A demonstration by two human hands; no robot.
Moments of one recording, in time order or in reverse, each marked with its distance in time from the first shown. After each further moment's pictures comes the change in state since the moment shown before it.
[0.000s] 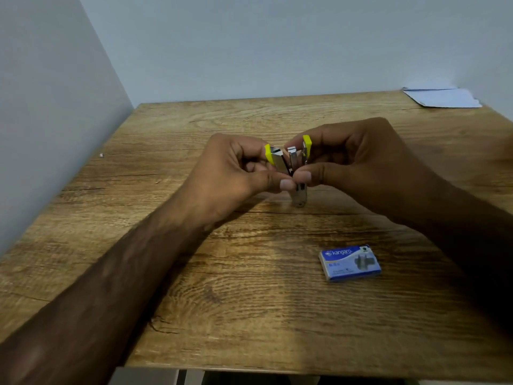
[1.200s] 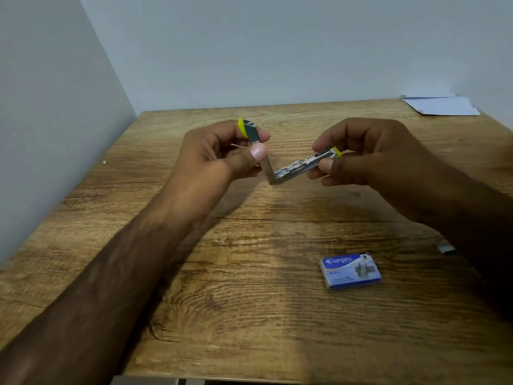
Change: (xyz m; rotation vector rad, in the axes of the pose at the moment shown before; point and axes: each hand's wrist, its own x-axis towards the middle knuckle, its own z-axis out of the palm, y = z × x) left_hand 0.005 -0.001 -0.018 -0.185 0.131 0.025; right_hand 0.001 0.006 -0.020 0.190 0.083 0.251
